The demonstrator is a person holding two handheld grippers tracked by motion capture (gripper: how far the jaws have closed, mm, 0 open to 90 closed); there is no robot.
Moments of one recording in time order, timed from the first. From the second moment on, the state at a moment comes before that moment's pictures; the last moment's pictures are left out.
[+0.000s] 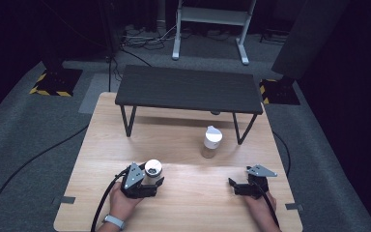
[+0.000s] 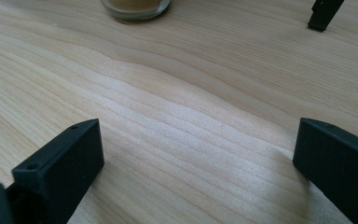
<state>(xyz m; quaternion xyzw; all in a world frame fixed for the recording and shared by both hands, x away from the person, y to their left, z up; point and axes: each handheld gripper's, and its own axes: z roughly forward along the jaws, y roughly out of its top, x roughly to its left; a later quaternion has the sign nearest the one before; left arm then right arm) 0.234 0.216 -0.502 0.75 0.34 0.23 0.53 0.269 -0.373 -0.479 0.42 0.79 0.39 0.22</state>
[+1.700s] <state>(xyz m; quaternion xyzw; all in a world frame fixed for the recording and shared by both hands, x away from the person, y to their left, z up) 0.328 0.149 -0.316 0.67 0.37 0.32 0.55 0.269 -0.374 -0.479 0.42 0.79 0.40 0.22</state>
